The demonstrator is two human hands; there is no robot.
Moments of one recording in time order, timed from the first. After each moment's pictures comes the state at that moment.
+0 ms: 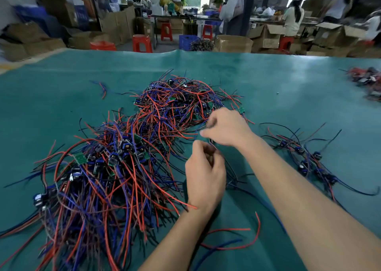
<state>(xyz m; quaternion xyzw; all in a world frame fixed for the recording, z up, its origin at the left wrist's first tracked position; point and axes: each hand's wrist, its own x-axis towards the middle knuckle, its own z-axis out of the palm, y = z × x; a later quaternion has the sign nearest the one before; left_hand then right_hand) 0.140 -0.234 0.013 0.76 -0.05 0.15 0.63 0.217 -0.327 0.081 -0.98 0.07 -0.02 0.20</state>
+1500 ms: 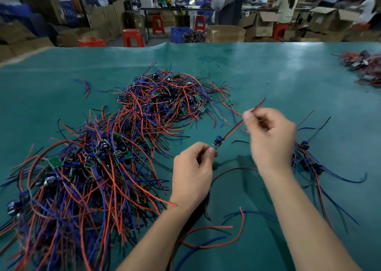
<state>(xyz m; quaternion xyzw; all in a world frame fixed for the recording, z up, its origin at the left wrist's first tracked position) 0.144 -0.235 0.004 0.80 -0.13 0.09 0.57 0.146 -0.394 0.039 -0.75 0.11 -0.43 0.49</state>
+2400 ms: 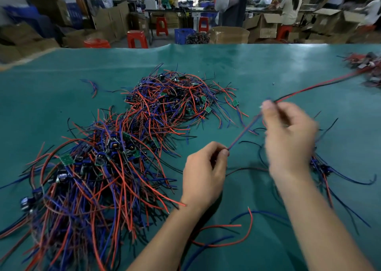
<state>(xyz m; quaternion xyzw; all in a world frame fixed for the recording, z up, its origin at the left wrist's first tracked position) 0.140 -0.239 0.001 0.80 -0.17 0.09 0.57 0.136 -0.385 0.061 -0.72 0.11 -0.47 0.51</state>
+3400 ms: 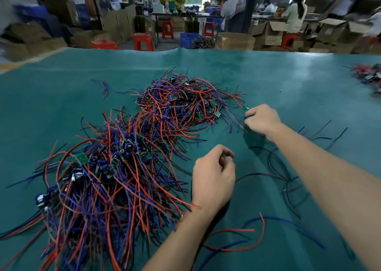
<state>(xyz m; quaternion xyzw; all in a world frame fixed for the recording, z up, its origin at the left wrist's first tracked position) 0.140 -0.235 0.007 0.81 -0.13 0.09 0.56 0.261 -0.431 0.048 -0.94 0.22 -0.10 0.25</state>
